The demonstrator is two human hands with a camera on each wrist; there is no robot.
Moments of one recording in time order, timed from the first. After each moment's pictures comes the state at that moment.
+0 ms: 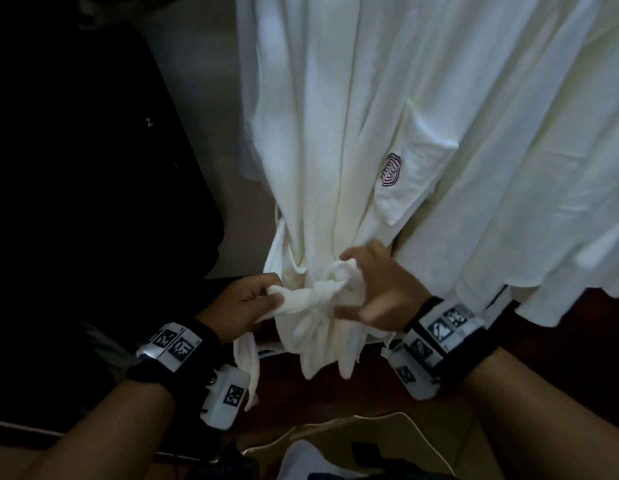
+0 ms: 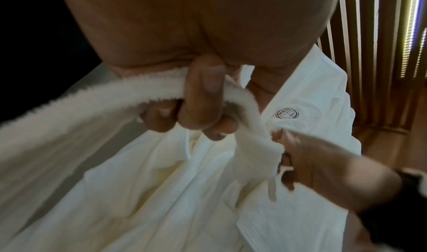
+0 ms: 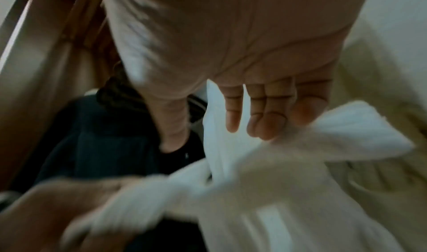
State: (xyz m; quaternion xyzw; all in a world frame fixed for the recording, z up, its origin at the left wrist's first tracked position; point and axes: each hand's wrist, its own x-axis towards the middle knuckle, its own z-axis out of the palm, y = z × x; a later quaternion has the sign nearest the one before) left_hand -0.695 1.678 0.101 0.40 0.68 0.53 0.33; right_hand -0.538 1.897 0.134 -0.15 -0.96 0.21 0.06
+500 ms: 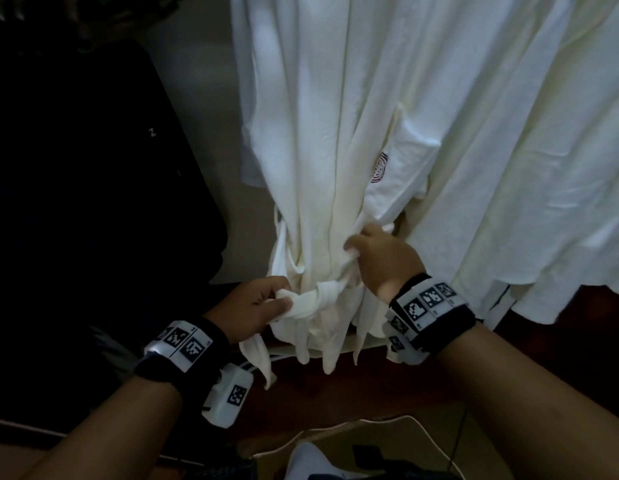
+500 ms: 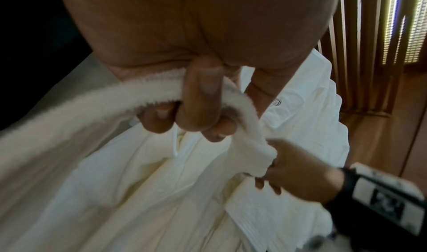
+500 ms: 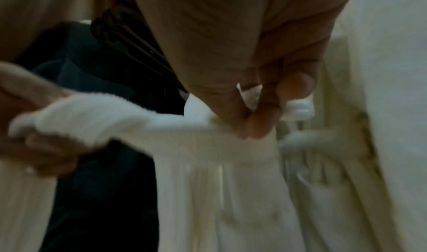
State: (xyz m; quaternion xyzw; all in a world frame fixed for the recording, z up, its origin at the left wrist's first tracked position) left_hand -0.686 1.683 0.117 0.45 0.71 0.46 0.29; right_hand -0.562 1.901 0.156 -0.18 -0.97 0.08 0.13
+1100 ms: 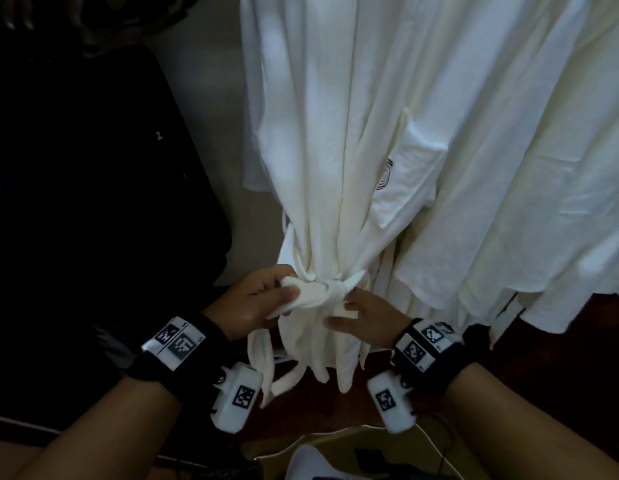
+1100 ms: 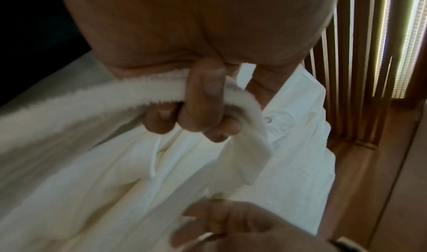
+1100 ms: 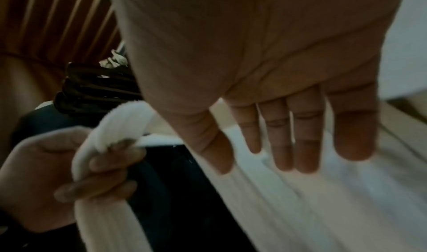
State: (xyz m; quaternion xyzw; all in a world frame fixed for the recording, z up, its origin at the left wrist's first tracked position) left_hand -0.673 1.689 0.150 0.39 0.63 0.55 0.39; right_hand -0.538 1.876 0.104 -0.20 -0.84 0.49 -0.07
